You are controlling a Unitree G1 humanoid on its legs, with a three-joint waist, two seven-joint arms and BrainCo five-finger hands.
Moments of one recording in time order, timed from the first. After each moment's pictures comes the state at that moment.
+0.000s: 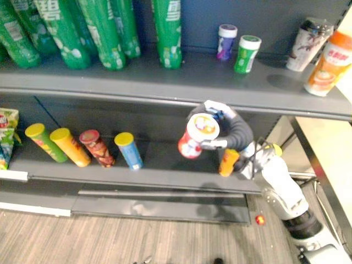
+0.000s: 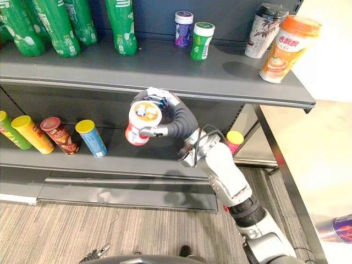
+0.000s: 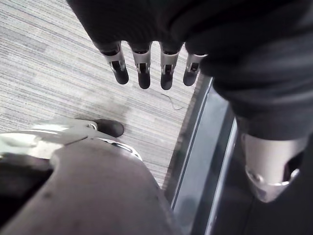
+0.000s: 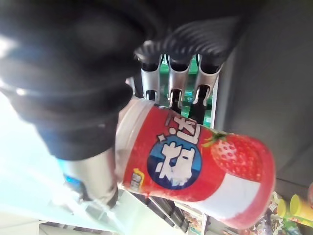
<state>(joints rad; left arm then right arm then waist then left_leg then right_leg) 0.15 0.13 0.23 1.15 -0.10 -0.08 -0.05 -0.44 -0.40 0.36 -0.27 0.49 -0.14 0.24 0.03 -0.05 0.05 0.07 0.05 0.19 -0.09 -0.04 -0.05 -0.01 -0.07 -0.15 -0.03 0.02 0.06</state>
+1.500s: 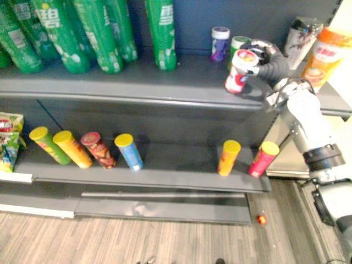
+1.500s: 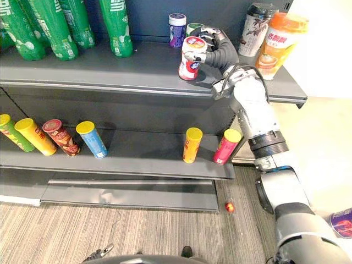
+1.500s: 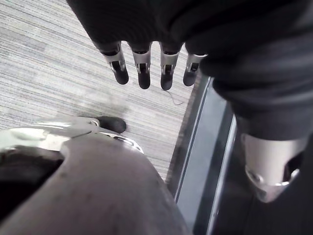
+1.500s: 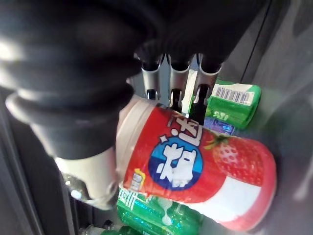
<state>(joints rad) 0.16 0.13 0.18 1.13 -0.11 -0.05 -0.06 -0.95 -0.58 0.24 0.39 0.47 -0.03 0.12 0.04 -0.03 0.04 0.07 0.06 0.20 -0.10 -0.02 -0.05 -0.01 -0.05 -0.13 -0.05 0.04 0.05</state>
